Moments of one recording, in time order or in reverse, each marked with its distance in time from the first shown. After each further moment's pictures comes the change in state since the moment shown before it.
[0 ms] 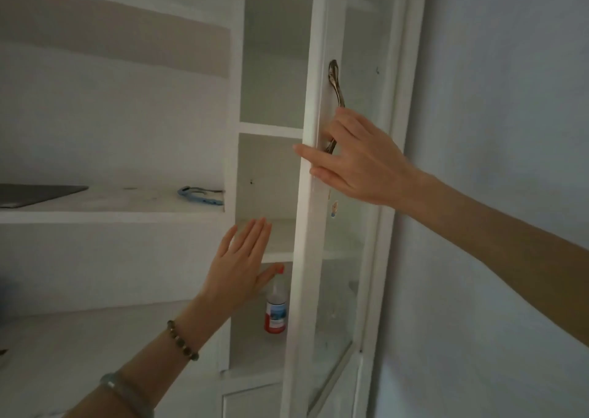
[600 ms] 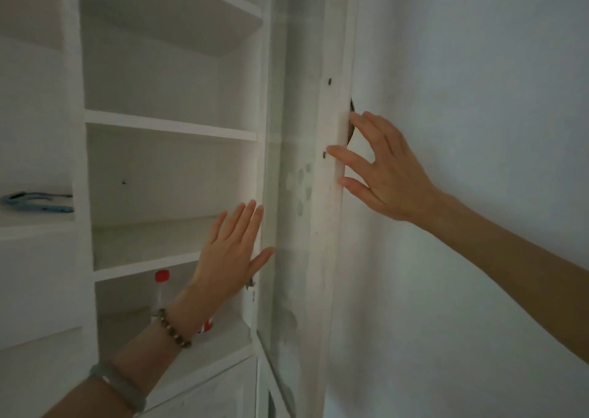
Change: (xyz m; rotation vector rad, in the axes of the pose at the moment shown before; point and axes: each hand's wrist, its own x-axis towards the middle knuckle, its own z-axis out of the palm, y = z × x) left_hand 0.073 0.155 -0.011 -0.267 0.117 0.186; right_hand -0.173 0.072 -0.095 -0.093 -0.231 0.305
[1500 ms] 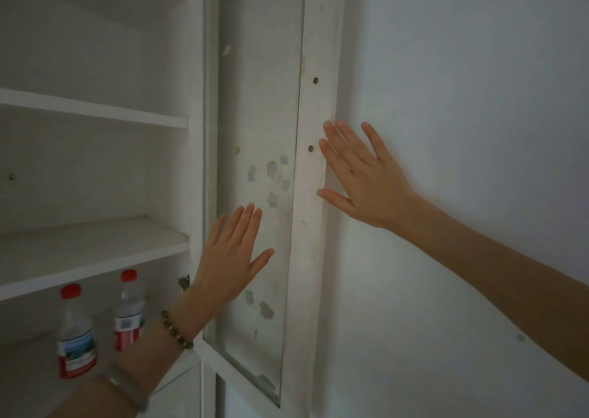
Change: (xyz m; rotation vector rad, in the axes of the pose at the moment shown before) left_hand 0.046 0.088 0.046 -0.185 0.036 0.085; right_hand -0.056 0.033 -0.014 -0.349 -0.478 0.084
